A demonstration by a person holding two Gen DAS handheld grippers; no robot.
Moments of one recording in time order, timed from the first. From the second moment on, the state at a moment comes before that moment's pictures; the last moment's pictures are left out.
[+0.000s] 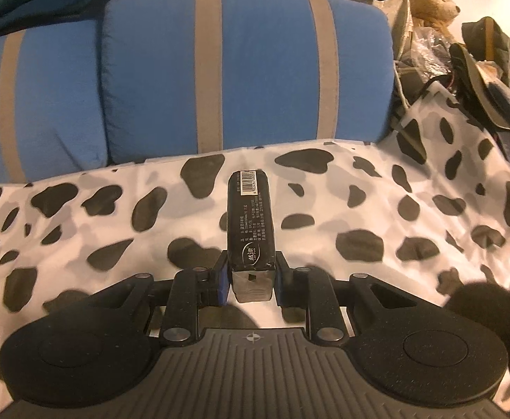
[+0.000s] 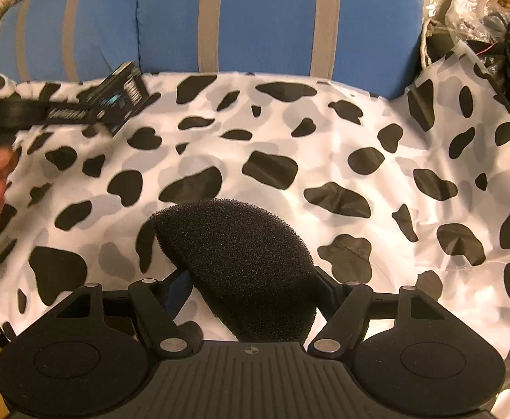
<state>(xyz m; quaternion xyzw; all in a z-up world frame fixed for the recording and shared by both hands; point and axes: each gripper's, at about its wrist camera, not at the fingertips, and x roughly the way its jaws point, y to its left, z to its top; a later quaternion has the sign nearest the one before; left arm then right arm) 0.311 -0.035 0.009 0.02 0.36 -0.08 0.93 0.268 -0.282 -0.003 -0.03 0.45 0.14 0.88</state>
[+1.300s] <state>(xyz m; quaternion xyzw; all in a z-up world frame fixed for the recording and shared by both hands) 0.082 0.007 0.020 -0.01 0.45 -0.11 0.88 0.142 -0.257 0.024 0.00 0.41 0.21 0.89</state>
